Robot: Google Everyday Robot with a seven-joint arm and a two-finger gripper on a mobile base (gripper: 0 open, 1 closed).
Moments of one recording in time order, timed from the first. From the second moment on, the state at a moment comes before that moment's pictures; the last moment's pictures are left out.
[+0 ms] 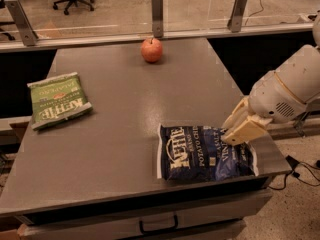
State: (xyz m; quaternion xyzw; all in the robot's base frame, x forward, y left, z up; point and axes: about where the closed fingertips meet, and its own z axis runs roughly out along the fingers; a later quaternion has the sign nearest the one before) arm 0.450 -0.172 0.859 -0.59 0.76 0.18 0.19
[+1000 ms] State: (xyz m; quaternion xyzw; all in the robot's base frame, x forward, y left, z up) arm 0.491 -0.190 0.930 -0.58 0.76 0.13 0.27
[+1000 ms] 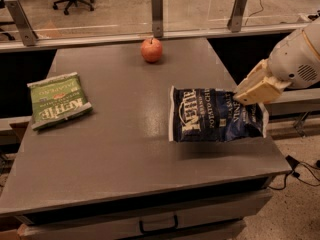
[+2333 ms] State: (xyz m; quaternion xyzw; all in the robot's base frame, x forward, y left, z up) arm 0.547 -0.006 0.874 -0.56 0.73 0.25 0.31
